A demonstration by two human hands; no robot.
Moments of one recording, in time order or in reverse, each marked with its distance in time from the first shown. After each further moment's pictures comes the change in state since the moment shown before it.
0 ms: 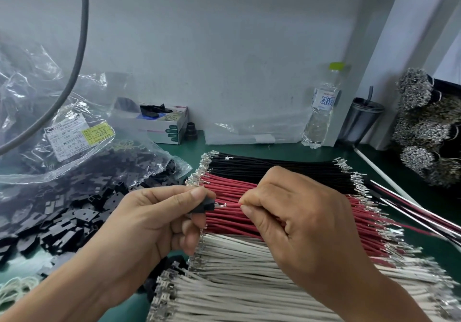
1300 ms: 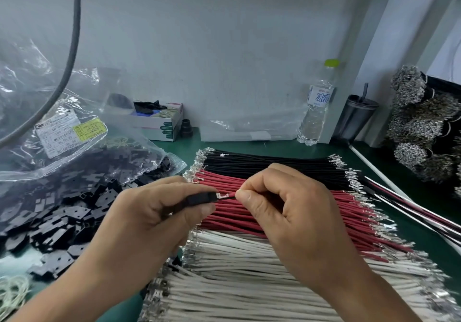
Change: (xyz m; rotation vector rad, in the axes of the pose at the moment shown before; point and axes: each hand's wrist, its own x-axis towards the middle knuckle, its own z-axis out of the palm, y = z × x) left_hand -0.008 -0.005 0.009 0.749 0.115 0.581; right_hand -0.003 0.000 0.005 0.285 -0.069 0.306
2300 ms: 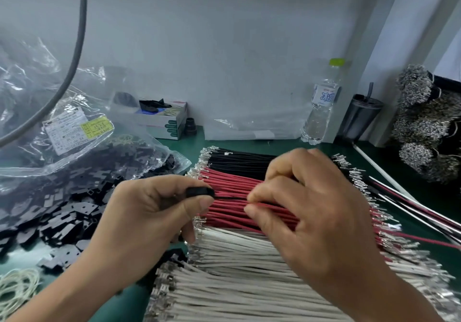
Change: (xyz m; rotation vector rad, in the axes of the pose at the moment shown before) left_hand 0.002 -0.004 -0.003 -0.182 0.052 -0.113; right_hand -0.003 -0.005 -0.015 -0.309 0.074 -0.315
